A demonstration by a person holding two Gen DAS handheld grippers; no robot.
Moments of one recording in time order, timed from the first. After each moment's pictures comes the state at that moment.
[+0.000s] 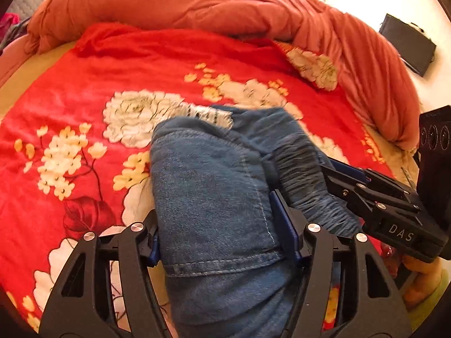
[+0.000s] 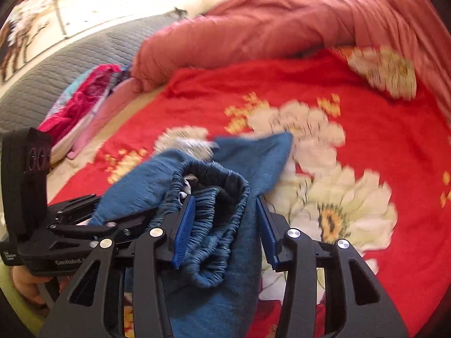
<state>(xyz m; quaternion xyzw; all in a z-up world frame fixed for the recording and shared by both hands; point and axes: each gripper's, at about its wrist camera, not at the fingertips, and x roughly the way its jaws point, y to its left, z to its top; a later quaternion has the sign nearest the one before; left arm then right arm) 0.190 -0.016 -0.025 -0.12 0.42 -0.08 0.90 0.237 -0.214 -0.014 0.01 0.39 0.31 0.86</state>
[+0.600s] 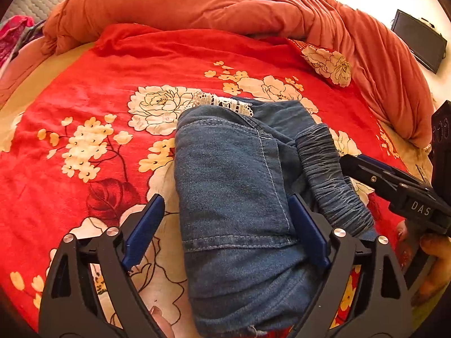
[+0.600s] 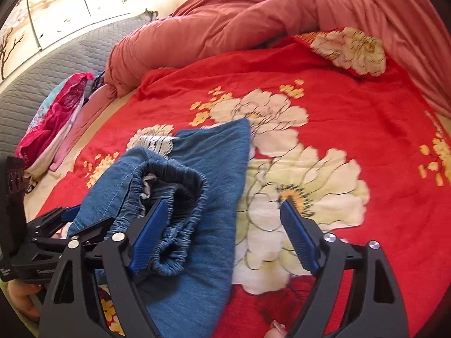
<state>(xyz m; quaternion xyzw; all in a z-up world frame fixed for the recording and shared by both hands) 0.167 -0.013 -0.020 -0.10 0.42 -0.03 0.90 0.232 -0.241 -0.010 0.02 0.40 0.25 0.88</state>
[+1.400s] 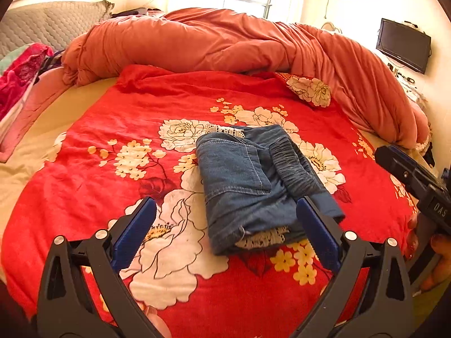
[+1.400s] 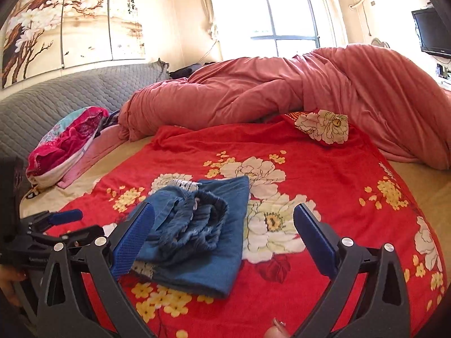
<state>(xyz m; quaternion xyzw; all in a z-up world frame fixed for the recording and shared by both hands) 0.076 -0.011 0.037 -0.07 0.35 -0.02 0.94 0.118 -0.267 0.055 0.01 0.23 0.23 0.94</state>
